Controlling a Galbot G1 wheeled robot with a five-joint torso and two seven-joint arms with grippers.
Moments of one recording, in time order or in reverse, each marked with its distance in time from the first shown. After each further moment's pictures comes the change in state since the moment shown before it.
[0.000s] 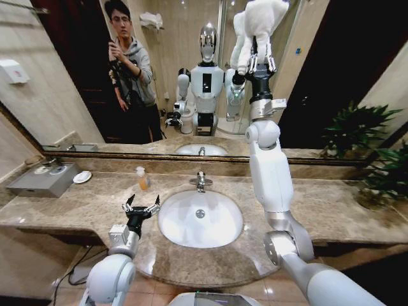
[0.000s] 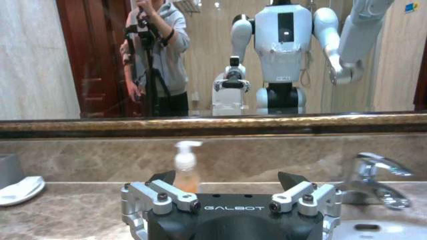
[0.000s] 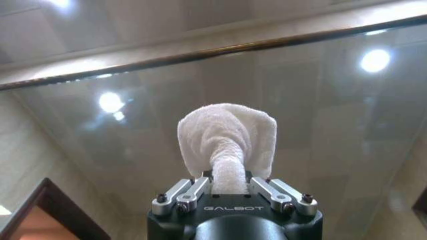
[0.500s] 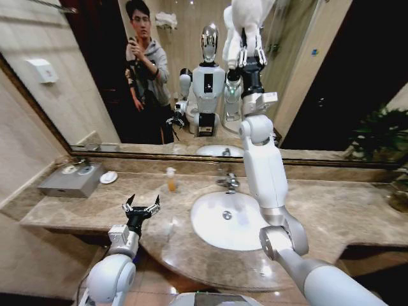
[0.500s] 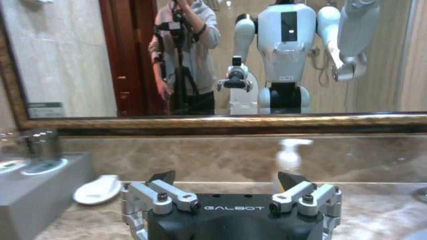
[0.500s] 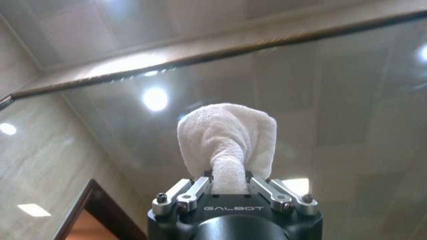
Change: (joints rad) left arm 0.000 0.000 0.000 0.000 0.000 0.000 0.000; right arm 0.078 0.048 -0.053 -0.031 -0.019 -0.059 0.028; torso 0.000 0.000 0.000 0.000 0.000
